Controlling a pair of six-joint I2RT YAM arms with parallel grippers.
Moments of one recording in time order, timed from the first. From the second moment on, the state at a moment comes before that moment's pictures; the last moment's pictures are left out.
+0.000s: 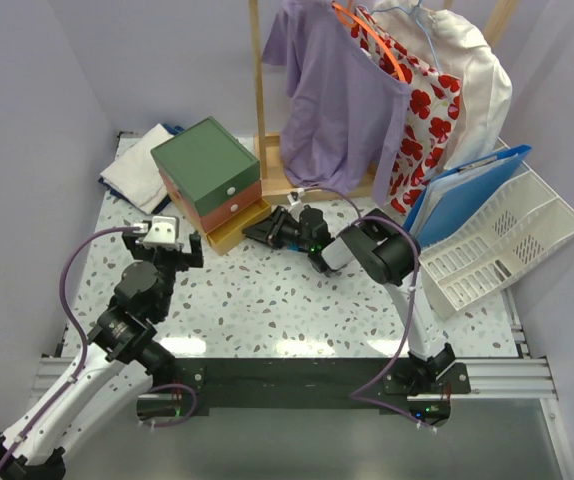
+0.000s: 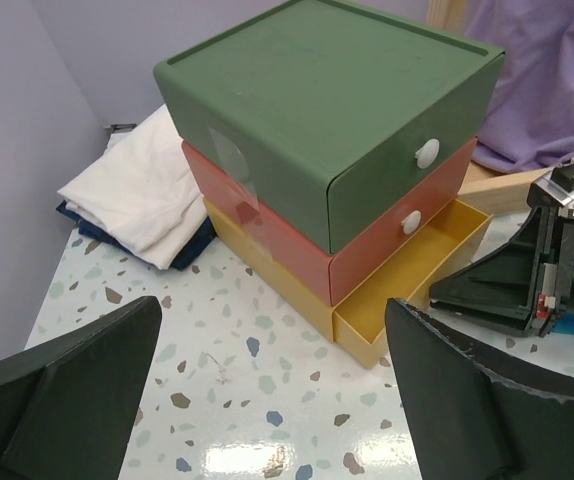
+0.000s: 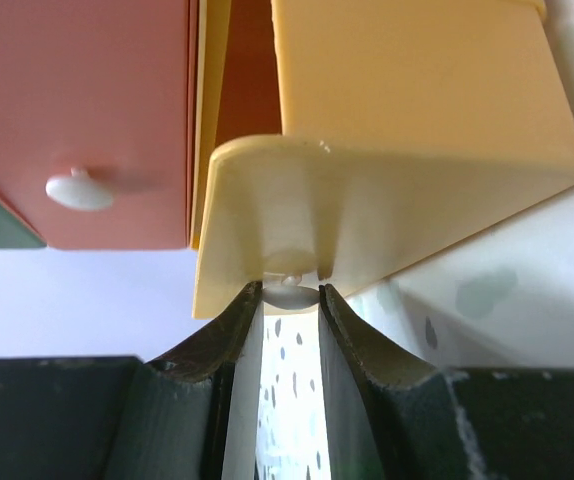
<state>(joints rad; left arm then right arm) -0.59 0.45 0.51 -0.11 -0.59 0.06 0.66 2.35 1.14 1.08 -0.41 1.30</state>
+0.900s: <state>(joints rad) -0.59 0.45 0.51 -0.11 -0.46 0.05 0.61 1.88 0.90 0.72 -0.65 0.91</state>
